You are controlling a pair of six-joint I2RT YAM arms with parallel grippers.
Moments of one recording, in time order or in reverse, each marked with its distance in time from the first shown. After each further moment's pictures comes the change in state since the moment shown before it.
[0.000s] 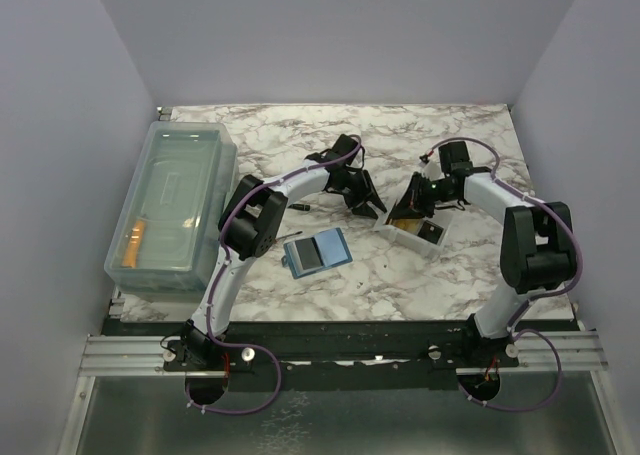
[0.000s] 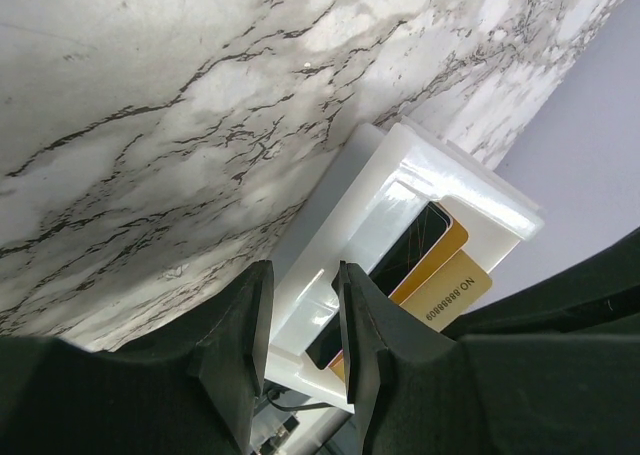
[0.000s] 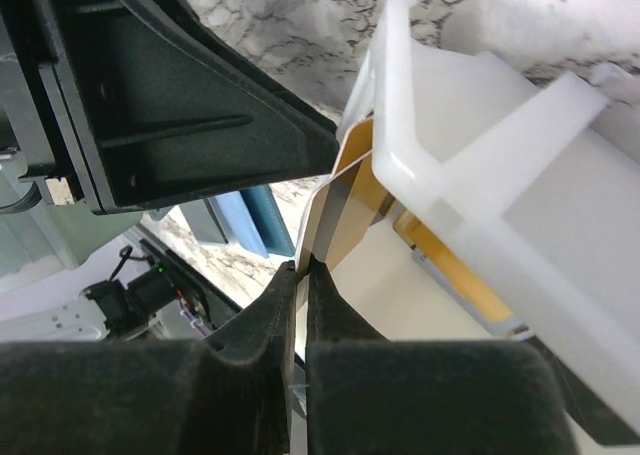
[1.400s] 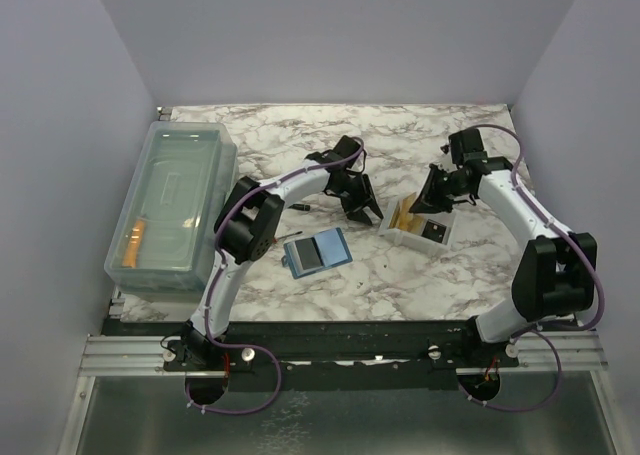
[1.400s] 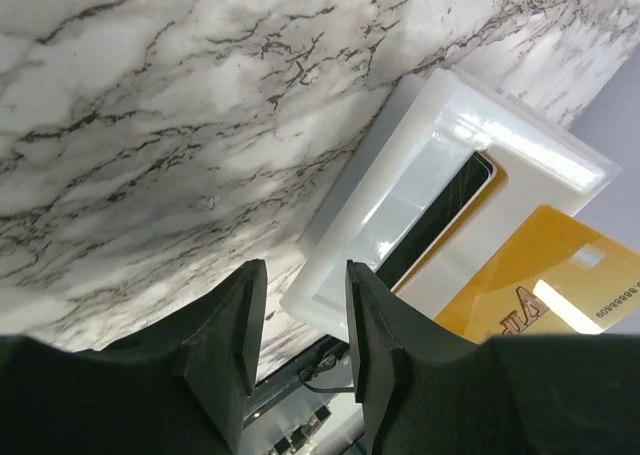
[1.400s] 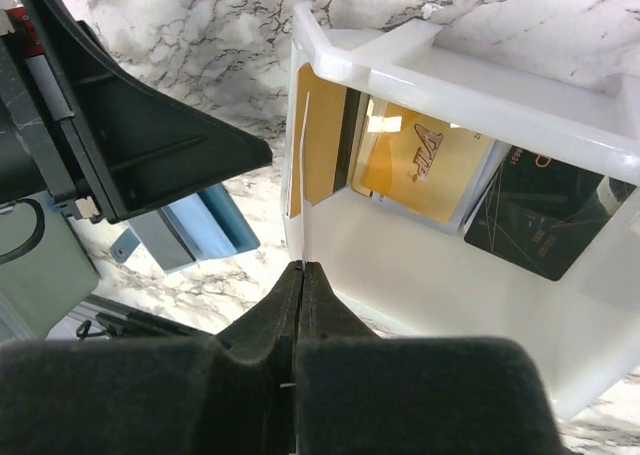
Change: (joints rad) left arm -0.020 -0.058 -0.034 -0.105 -0.054 0.087; right arm 0.007 -0.194 0.099 -0.288 0.348 0.056
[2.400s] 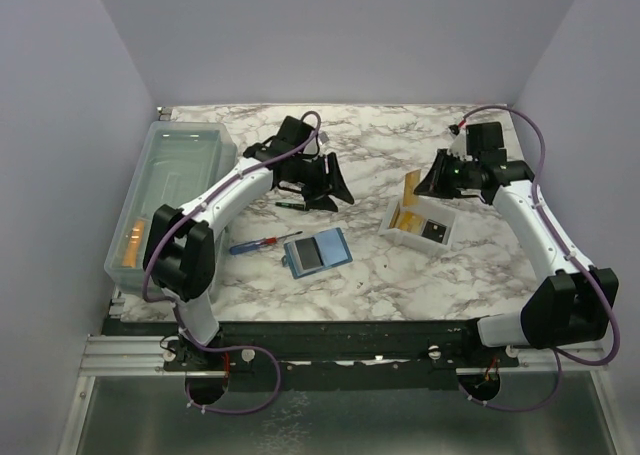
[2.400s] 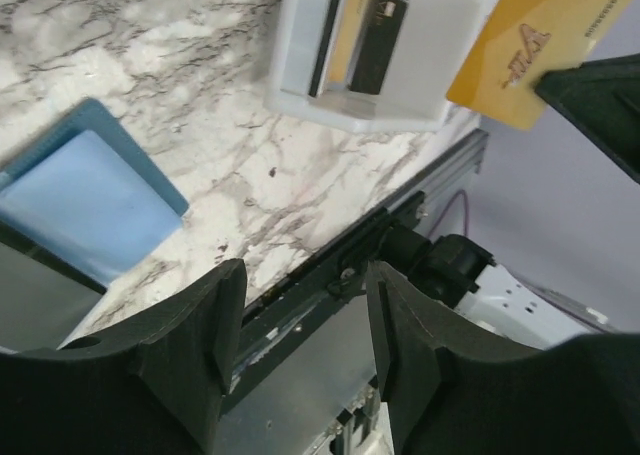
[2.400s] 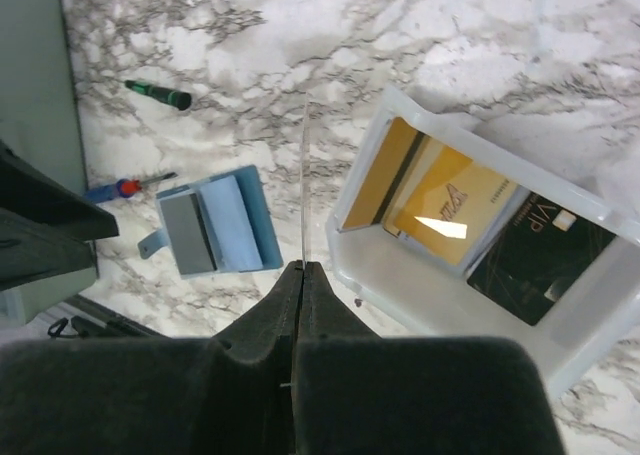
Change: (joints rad) left arm 0.130 -0.515 -0.297 -0.074 0.042 0.241; right arm -0.001 -0.169 0.016 0.062 0.002 -0.111
